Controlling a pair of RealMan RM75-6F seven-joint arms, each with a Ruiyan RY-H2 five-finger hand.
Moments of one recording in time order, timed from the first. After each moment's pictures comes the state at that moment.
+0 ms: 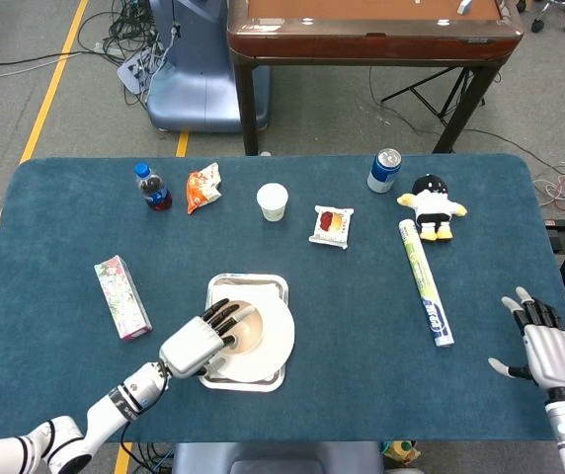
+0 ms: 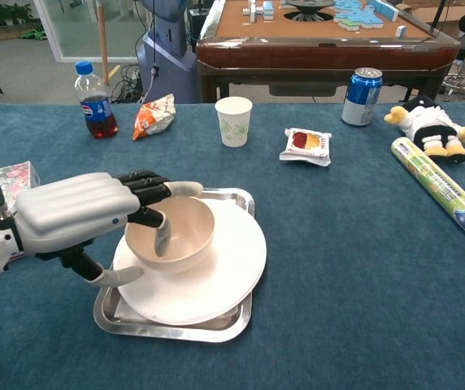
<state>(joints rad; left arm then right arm) -0.63 -1.55 0.02 -1.41 1.71 1.07 0.17 0.12 -1.11 0.05 -1.68 -1.23 1.24 -0.16</state>
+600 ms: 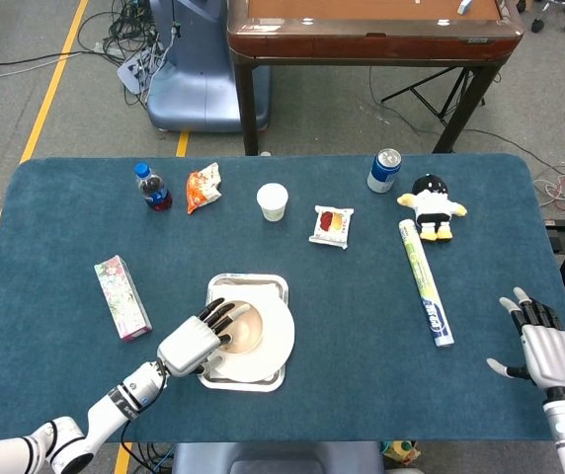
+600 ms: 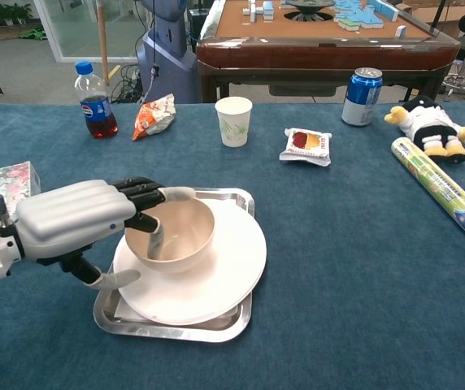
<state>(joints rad) -0.62 -1.60 0.04 -1.33 1.70 1.09 0.14 0.12 -1.11 0.04 -1.68 -1.23 1.23 -0.17</state>
